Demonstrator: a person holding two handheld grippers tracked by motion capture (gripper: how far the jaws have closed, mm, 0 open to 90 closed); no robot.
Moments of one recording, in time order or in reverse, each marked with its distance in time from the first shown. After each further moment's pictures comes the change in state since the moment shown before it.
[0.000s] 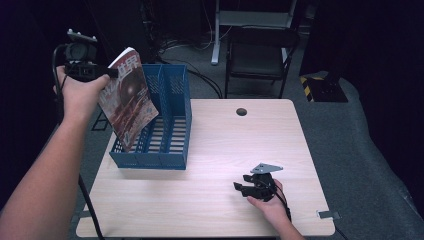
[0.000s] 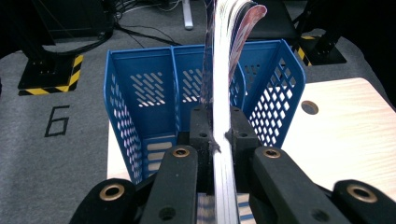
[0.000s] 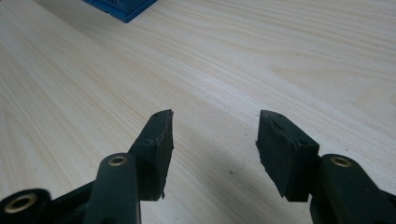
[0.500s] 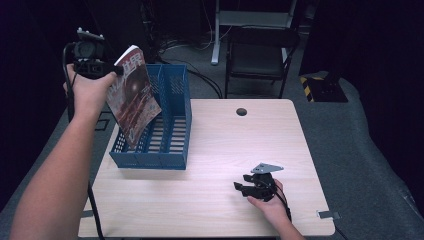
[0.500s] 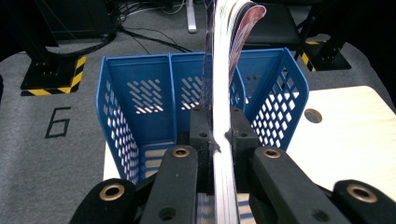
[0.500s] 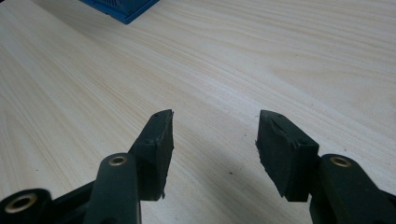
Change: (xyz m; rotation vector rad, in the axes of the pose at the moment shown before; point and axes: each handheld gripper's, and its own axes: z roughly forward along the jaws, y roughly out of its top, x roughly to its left) left arm -0.008 0.006 0.016 -0.010 0.019 -0.014; right arm 0.000 0.000 -0.001 -0.003 0.005 0.008
